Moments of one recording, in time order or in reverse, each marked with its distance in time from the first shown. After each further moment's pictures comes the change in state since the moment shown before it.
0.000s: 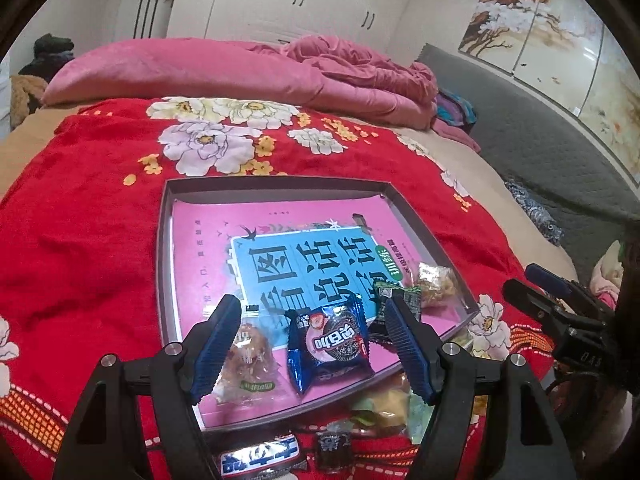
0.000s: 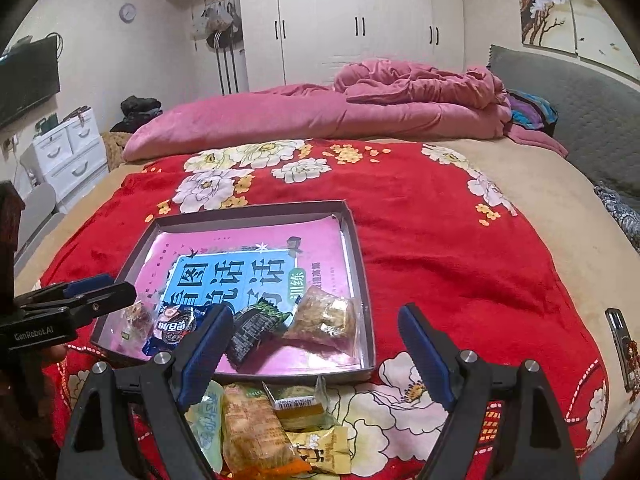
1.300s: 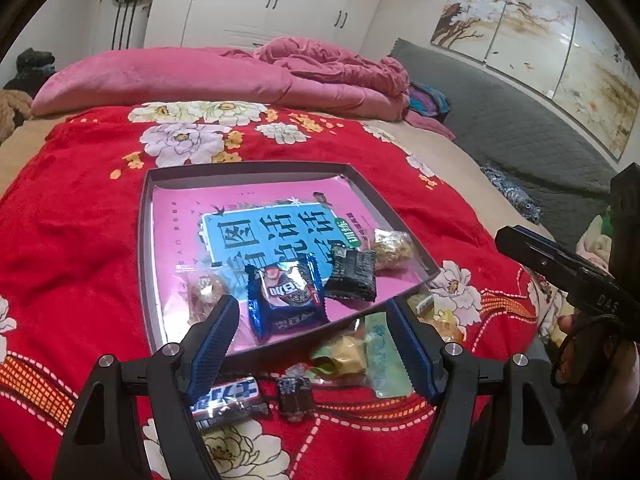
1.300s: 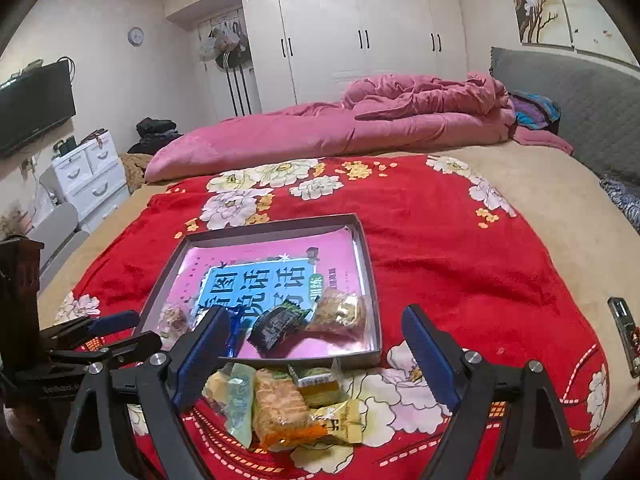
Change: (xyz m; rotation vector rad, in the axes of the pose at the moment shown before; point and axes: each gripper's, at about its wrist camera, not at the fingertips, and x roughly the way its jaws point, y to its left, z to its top) left arm -0.029 -0.029 -0.035 0.067 0.001 -0.057; right arm -0.046 -0.004 -0.007 0.040 -0.050 0.086
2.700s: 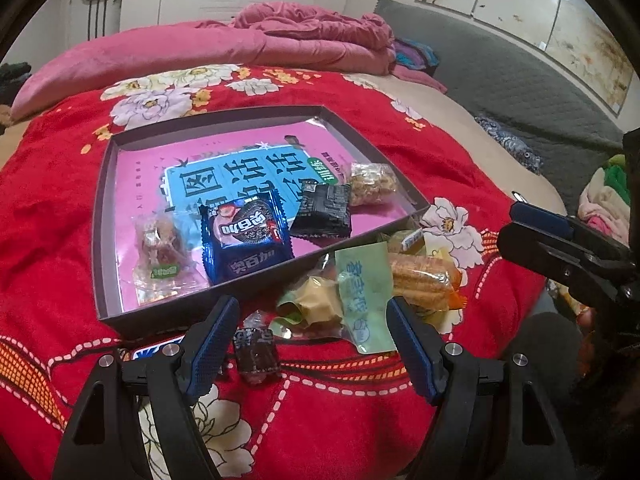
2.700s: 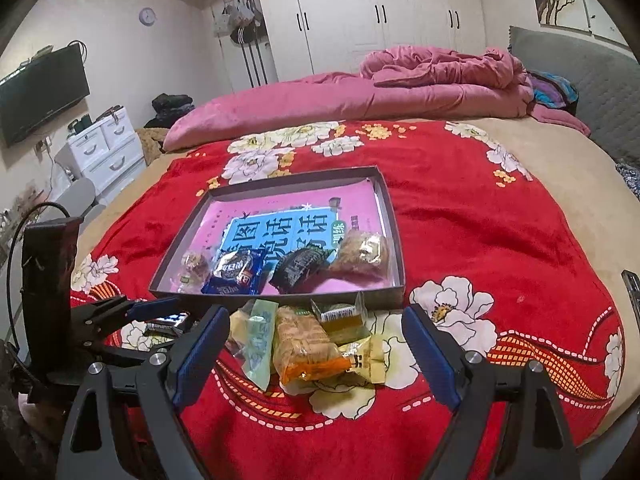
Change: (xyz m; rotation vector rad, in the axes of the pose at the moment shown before) left arm 0.028 -0.030 -0.031 0.093 0.135 0.021; right arm -0.005 0.006 -0.038 -0.022 0.103 0.060
